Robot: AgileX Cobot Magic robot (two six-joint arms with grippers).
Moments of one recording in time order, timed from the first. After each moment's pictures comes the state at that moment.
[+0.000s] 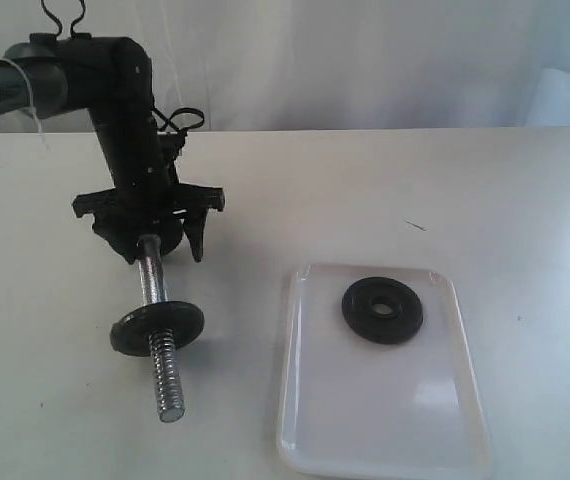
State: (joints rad) left arm -0.41 2.22 -1.92 -0.13 1.32 -0.24; right arm 0.03 0.27 -0.58 -0.03 0.63 0.13
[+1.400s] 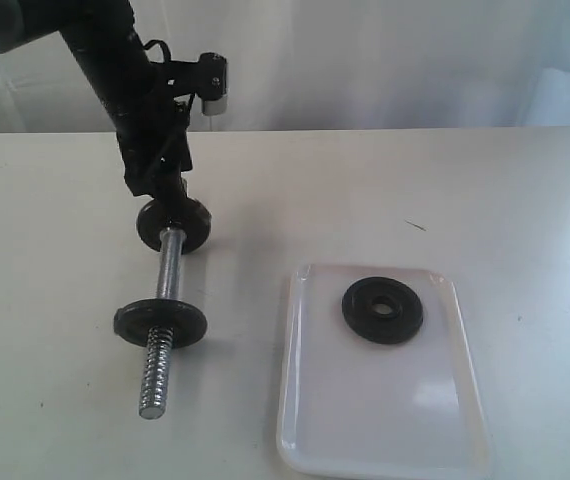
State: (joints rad) left arm -0.41 2.11 -2.02 -0.21 1.32 1.25; right arm 0.03 0.27 -0.58 -0.03 0.63 0.13
